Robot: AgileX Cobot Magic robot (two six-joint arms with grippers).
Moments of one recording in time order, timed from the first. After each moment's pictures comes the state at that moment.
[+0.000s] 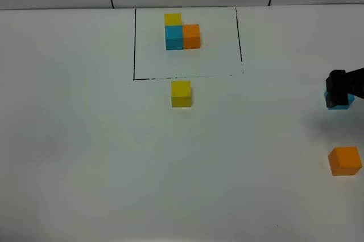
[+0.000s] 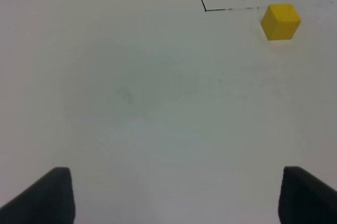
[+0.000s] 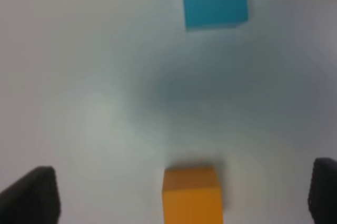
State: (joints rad) left arm -0.06 0.00 -0.50 -0.12 1.07 0.02; right arm -0.03 1.51 -0.98 0.00 0.78 0.06
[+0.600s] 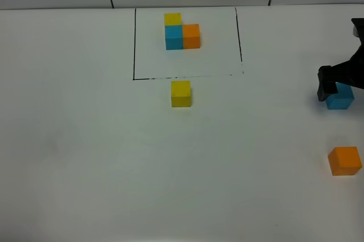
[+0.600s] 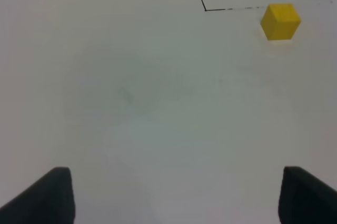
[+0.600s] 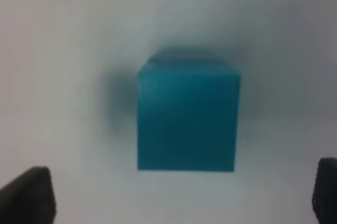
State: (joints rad) left arm -0.06 0.00 -0.50 -0.12 1.07 0.02; right arm -0.14 1.93 -1.25 0.06 0.77 -0.17
